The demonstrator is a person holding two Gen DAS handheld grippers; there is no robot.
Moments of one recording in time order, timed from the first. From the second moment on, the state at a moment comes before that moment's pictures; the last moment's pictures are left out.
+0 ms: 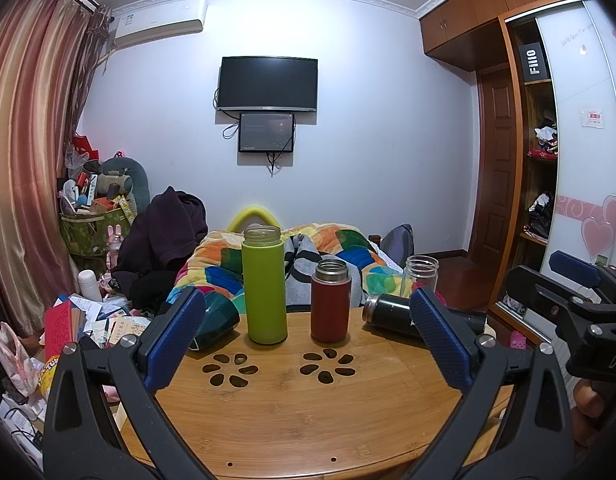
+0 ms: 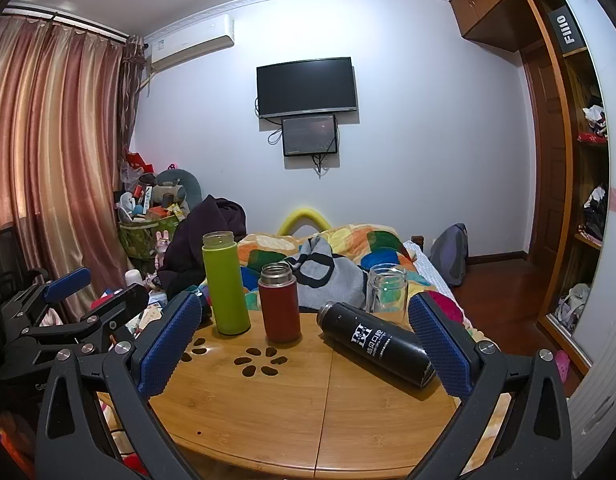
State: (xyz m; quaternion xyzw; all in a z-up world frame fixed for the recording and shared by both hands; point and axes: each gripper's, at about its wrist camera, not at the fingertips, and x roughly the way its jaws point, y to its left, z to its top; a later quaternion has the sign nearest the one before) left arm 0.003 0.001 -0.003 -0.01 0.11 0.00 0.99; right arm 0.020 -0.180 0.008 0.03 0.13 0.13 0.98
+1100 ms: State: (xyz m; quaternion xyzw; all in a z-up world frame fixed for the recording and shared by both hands) left arm 0.026 0.009 -0.004 -0.01 0.14 -0.01 0.99; right arm 0.027 -0.181 0.000 0.02 0.14 0.13 0.98
